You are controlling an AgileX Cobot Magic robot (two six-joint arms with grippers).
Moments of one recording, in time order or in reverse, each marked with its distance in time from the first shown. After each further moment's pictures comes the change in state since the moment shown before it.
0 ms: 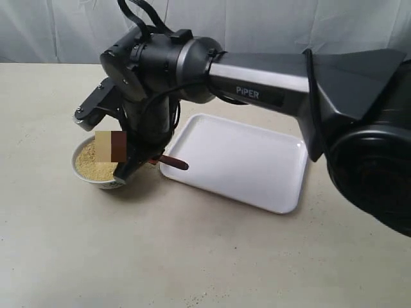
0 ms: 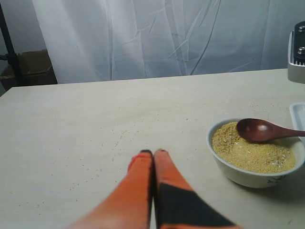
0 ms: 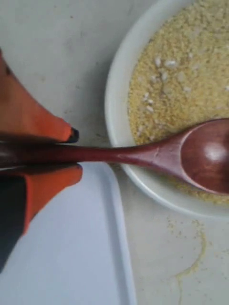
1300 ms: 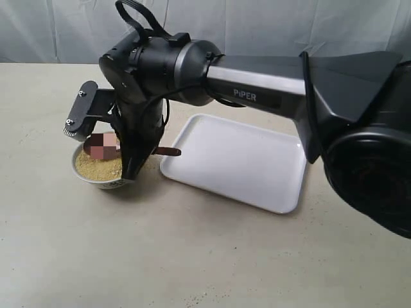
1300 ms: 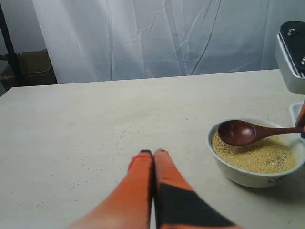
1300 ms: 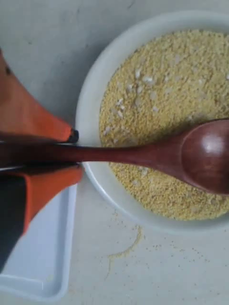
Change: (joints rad) left arm 0.000 0.000 0.000 0.000 0.000 0.000; right arm 0.004 0.004 0.000 -0.011 -0.103 -0.289
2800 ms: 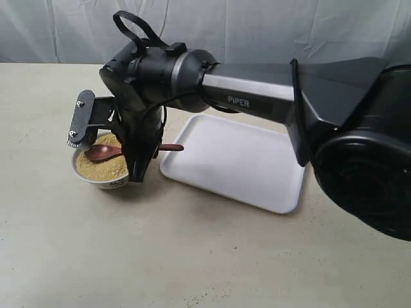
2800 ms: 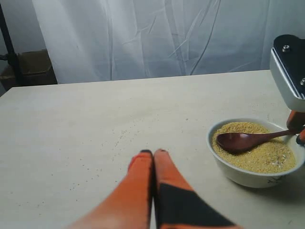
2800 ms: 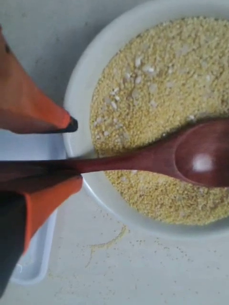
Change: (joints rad) left arm 0.000 0.000 0.000 -0.002 0.000 0.000; right arm 0.002 0.026 0.000 -0.031 -0.044 -0.102
